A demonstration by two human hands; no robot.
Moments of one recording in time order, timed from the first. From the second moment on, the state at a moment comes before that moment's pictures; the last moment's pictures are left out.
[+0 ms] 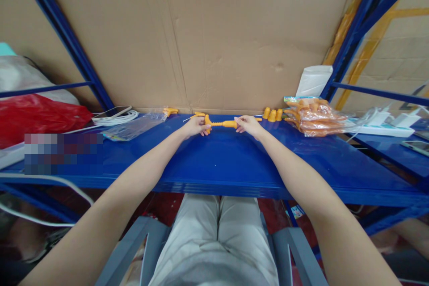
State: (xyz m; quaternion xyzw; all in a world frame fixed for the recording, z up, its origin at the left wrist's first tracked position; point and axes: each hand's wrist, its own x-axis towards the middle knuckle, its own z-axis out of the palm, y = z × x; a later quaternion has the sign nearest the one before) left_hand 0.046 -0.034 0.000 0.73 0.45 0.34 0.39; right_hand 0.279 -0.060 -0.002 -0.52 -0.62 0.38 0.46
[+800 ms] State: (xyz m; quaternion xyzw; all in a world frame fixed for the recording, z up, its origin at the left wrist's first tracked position) left_hand 0.042 -0.030 -0.001 0.74 0.43 0.33 0.40; right_hand 0.279 -0.069 0.002 -0.52 -0.62 0.42 0.41
